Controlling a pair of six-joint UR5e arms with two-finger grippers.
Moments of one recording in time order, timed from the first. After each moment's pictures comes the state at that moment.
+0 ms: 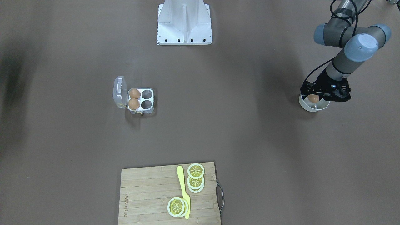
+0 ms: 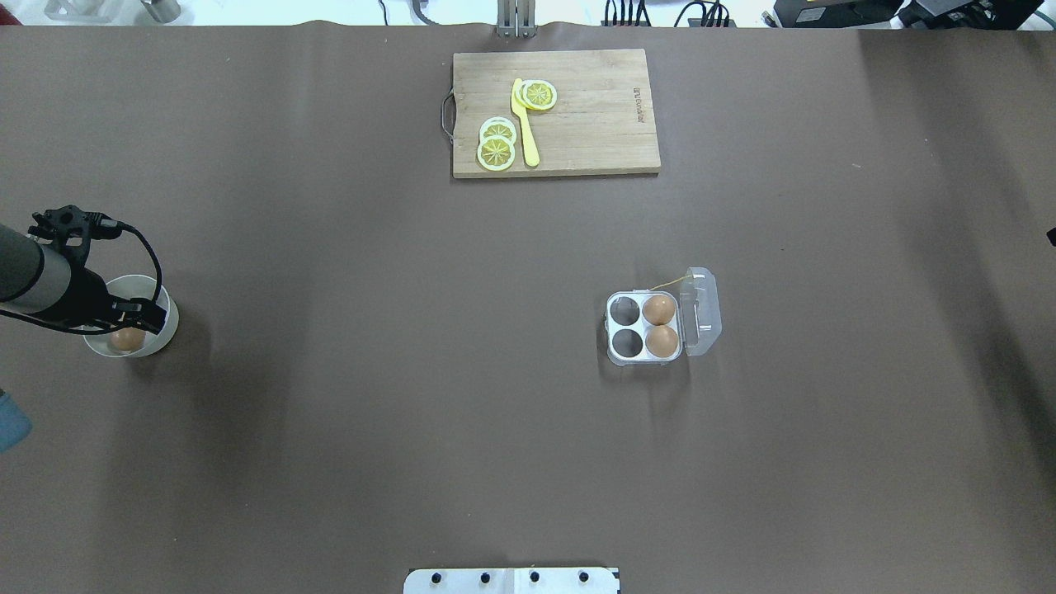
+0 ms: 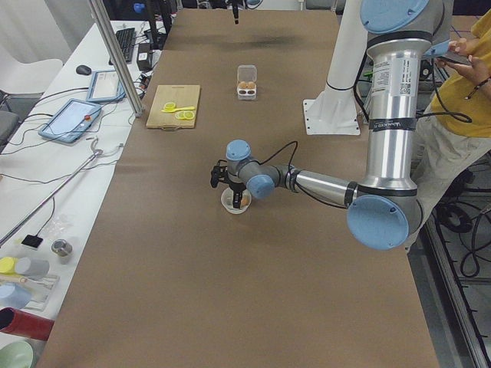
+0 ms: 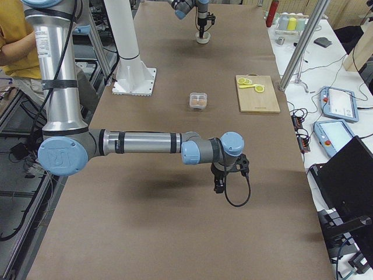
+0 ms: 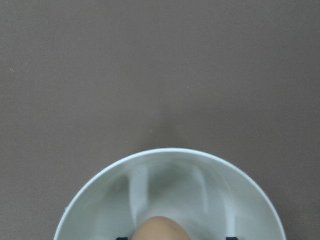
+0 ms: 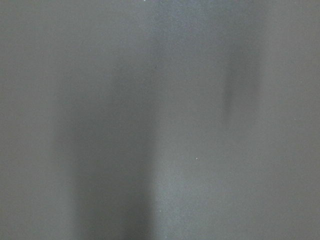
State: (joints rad) left arm -0.83 -1.56 -1.68 -2.11 -2.11 -0.86; right arm 1.39 -1.51 1.51 -1.48 2.37 0.07
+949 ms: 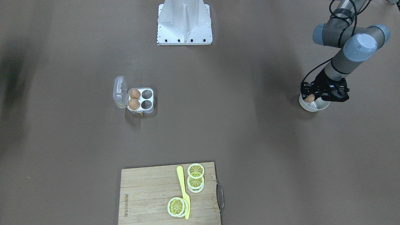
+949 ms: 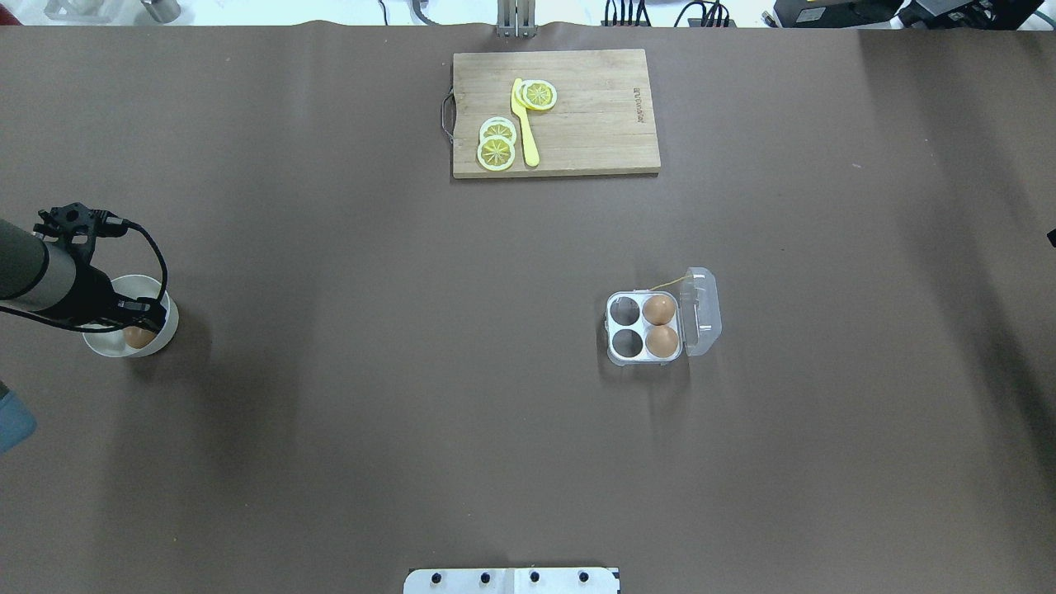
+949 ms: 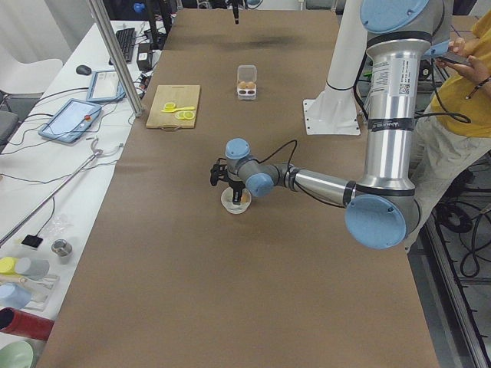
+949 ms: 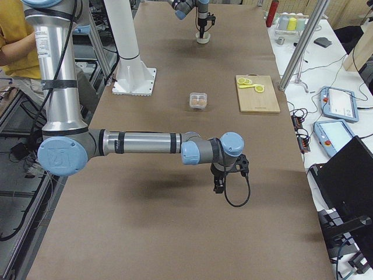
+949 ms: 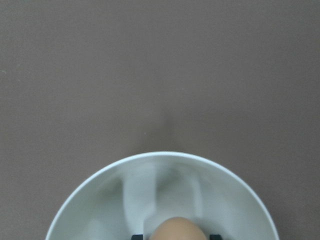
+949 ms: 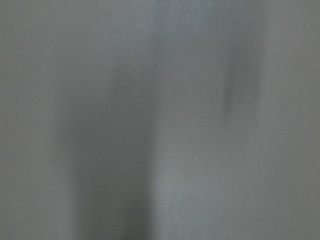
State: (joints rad) left arm -0.83 -1.57 -1.69 -2.11 -2.12 -0.86; right arm 1.39 -1.51 1.51 -1.48 2.37 0.08
